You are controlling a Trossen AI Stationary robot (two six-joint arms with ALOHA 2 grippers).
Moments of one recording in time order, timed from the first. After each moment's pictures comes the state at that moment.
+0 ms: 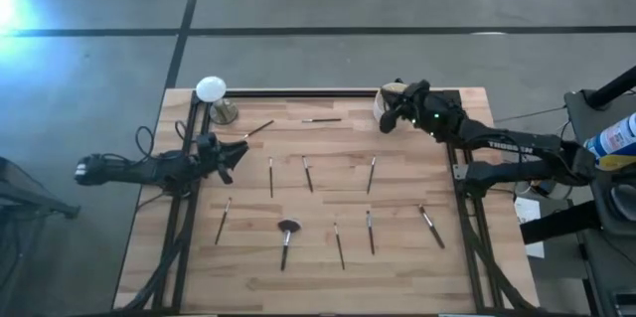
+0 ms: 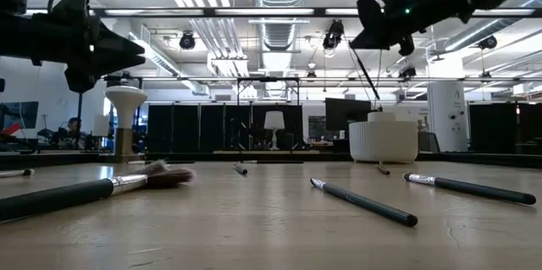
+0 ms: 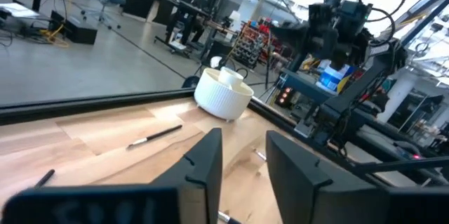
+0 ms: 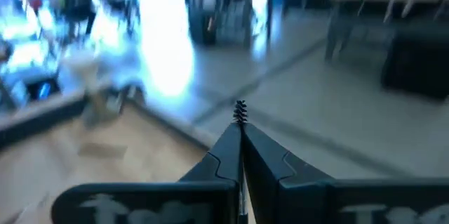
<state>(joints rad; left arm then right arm) -0.08 0.12 0.01 0.09 -0.58 -0.44 -0.48 1.03 0.57 0.36 0.32 0.13</state>
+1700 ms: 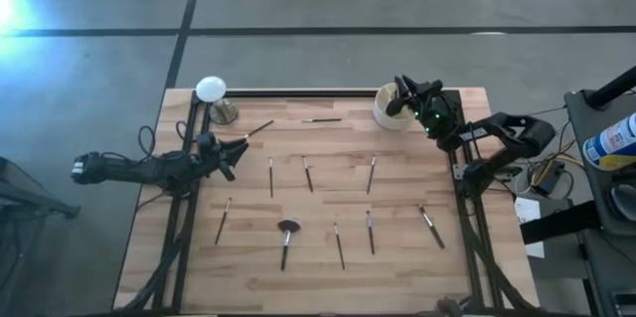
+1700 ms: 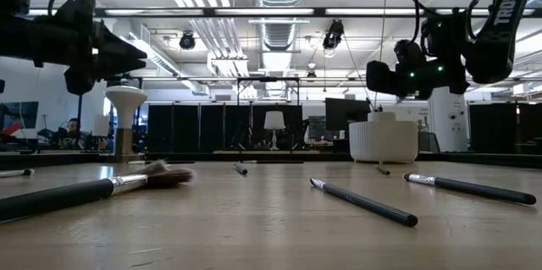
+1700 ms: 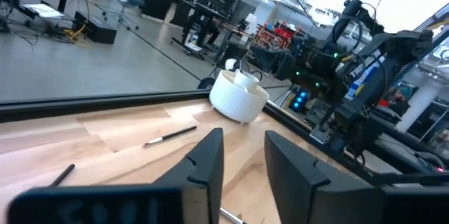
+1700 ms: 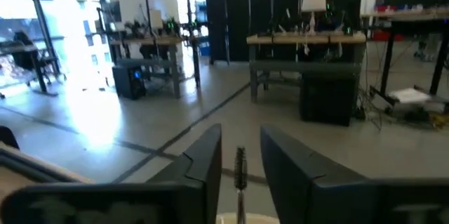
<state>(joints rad) -0.08 0.17 0.01 0.12 -0.65 -0.46 -0.82 1.49 0.29 1.25 0.27 0.07</state>
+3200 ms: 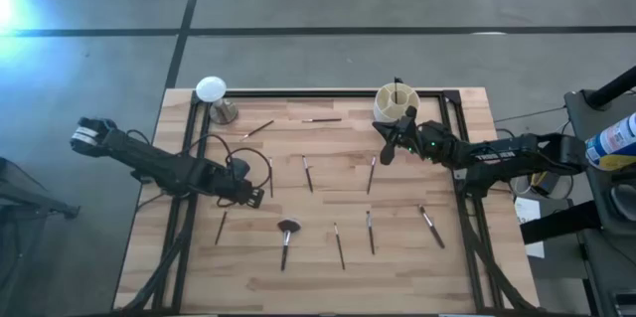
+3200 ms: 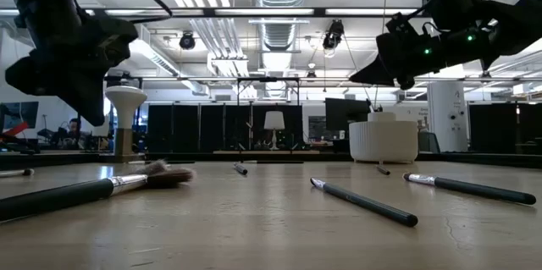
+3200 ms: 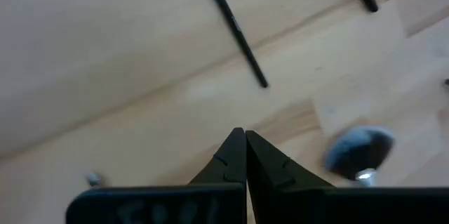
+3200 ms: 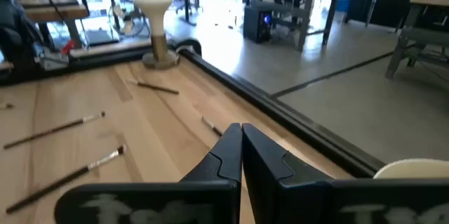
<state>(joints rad) -0.29 1.07 0.62 -0.70 -0.24 -1.45 -0.35 1.17 0.25 0.77 0.21 0.05</state>
